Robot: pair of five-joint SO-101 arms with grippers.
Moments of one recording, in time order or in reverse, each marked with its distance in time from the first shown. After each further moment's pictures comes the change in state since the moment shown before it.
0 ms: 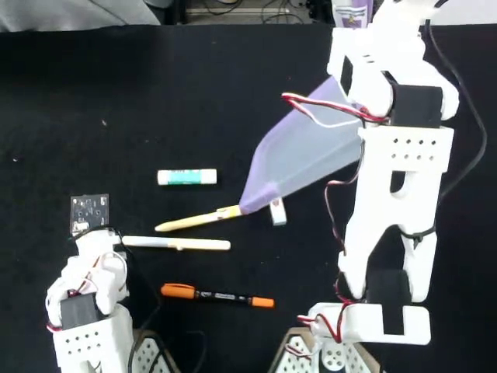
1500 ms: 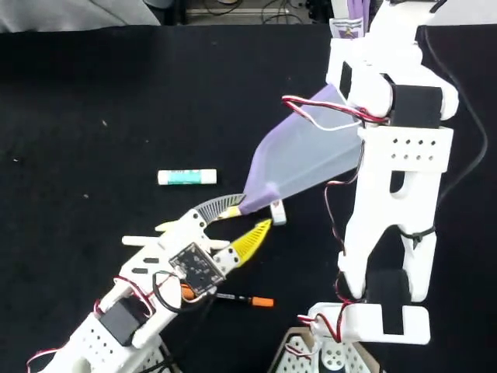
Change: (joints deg) left arm 57.1 0.3 0.1 -52.9 -9.4; right arm 0.0 0.0 0.0 4.2 0.0
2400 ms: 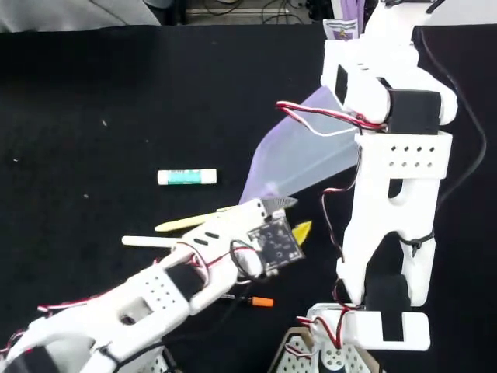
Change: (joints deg) left arm 8.6 64.2 -22.6 -29.9 -4.7; right arm -1.7 -1.9 -0.1 0.9 0.0
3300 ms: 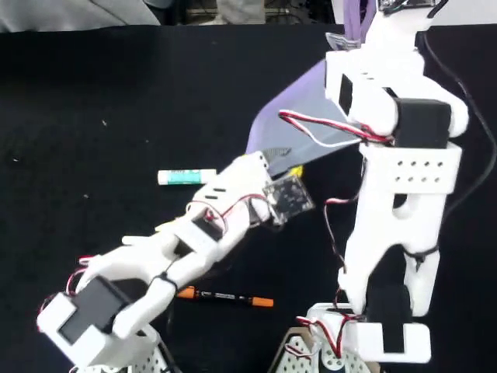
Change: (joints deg) left arm -12.8 34.0 -20.0 -17.7 -12.2; right arm 0.0 -4.0 -0.6 5.8 6.0
